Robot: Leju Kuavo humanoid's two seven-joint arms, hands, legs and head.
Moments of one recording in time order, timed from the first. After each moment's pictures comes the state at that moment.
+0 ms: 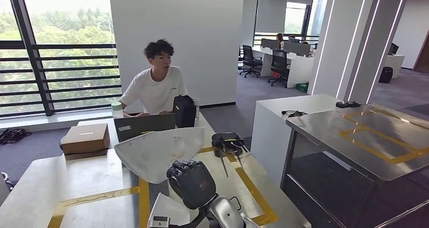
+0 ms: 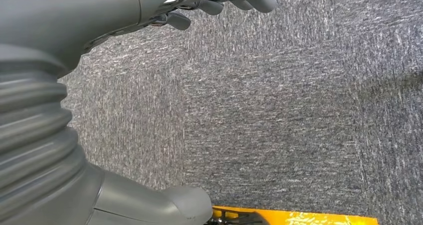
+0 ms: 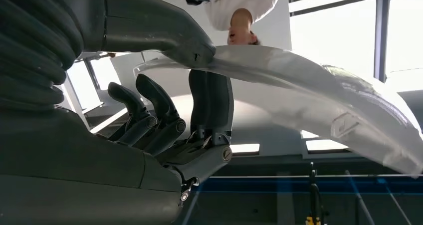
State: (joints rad) left arm -0.09 -0.14 1.04 -0.20 -0.99 0.06 -0.44; right arm -0.80 -0.06 0.70 -0.59 1.00 -0.27 -0.47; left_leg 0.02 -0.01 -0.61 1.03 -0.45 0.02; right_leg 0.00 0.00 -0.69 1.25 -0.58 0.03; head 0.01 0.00
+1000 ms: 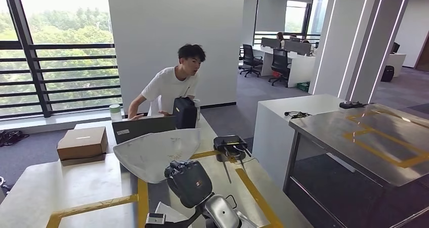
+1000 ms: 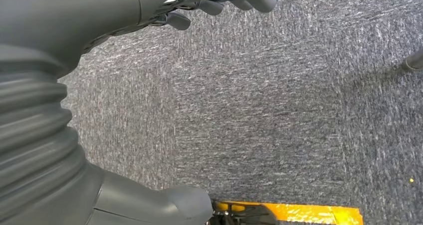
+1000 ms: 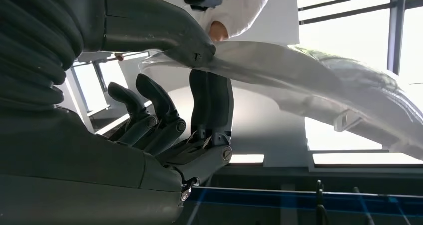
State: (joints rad) left arm -0.09 -0.14 1.04 -0.19 -1.01 0.05 -0.43; right arm -0.83 -0.03 0.70 -0.53 1.01 -0.24 -0.45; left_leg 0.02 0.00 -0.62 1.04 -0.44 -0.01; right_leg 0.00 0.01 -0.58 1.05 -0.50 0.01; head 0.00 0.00
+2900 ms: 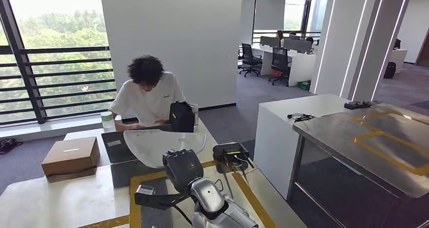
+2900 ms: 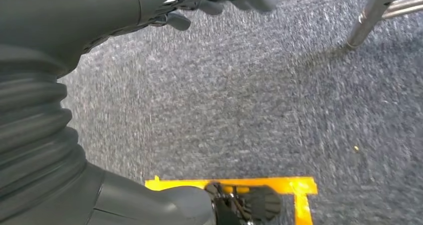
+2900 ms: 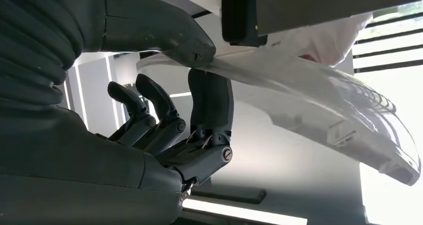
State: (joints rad) left arm -0.10 -0.17 1.03 -0.19 -1.04 0.05 -0.42; right arm -0.99 0.08 0.70 -0.29 0.97 -0.07 -0.31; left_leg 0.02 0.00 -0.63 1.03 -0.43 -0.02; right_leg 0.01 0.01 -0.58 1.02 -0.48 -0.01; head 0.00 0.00
